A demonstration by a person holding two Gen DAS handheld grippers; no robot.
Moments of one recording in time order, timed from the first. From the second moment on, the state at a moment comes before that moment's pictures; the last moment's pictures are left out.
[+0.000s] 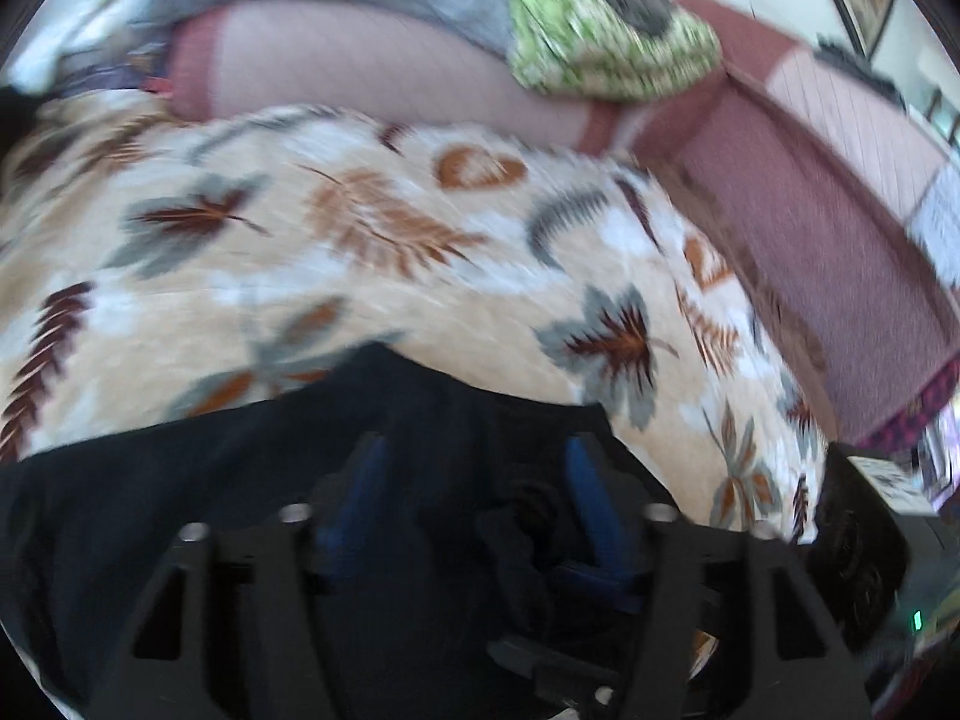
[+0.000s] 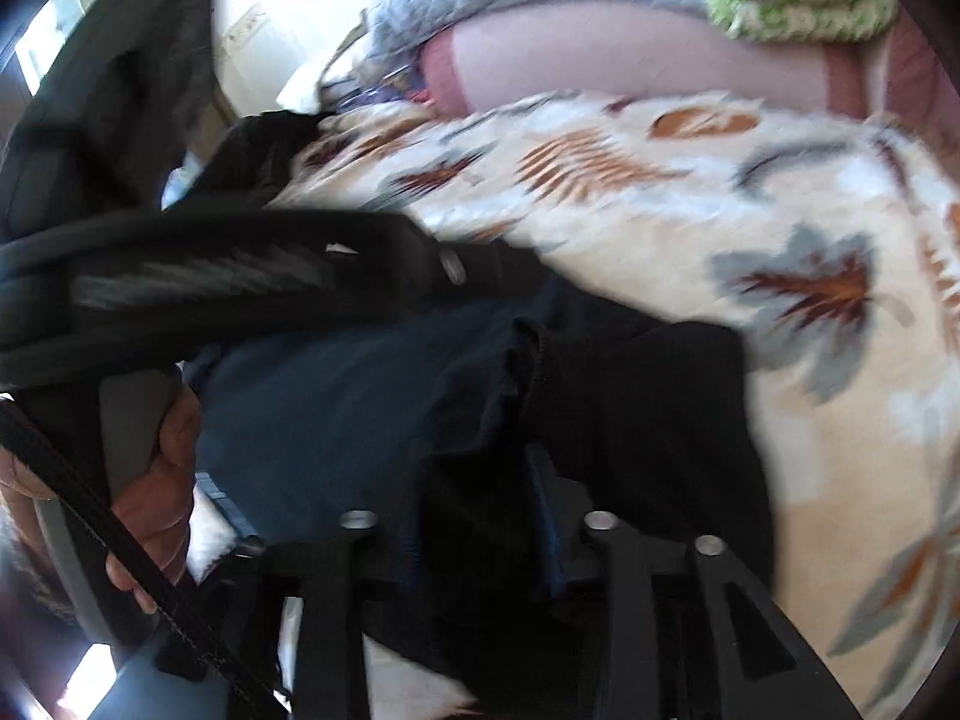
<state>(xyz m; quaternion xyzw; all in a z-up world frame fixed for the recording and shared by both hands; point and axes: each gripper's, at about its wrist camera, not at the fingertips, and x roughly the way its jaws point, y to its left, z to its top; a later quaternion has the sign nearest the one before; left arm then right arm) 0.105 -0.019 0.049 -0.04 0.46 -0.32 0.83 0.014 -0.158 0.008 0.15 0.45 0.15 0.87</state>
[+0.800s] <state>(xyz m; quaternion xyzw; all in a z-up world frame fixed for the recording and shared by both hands) 0.084 0.110 0.003 -0.21 0.43 -0.30 0.82 0.027 -0.160 -0.004 0.12 0.51 0.01 0.85</state>
